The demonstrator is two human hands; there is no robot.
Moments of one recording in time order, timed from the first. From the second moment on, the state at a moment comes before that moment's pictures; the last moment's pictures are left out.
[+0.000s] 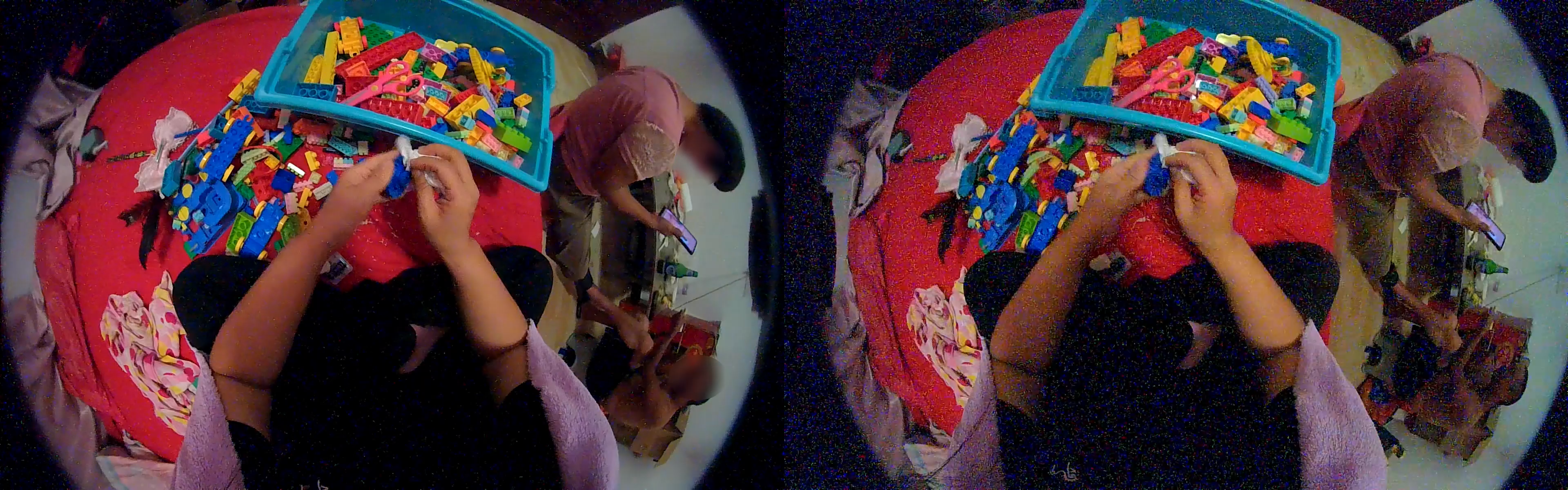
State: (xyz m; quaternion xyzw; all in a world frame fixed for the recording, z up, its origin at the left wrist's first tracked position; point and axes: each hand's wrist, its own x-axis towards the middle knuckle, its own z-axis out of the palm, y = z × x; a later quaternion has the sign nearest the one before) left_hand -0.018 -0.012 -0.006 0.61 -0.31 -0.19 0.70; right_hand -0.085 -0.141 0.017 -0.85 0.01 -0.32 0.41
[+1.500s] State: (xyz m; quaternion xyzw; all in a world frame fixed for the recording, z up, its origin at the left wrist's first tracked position) left_hand -0.010 -0.009 0.021 0.50 -0.05 -0.35 0.79; right_hand -0.084 -0.151 0.016 -0.79 0.15 -0.29 0.51
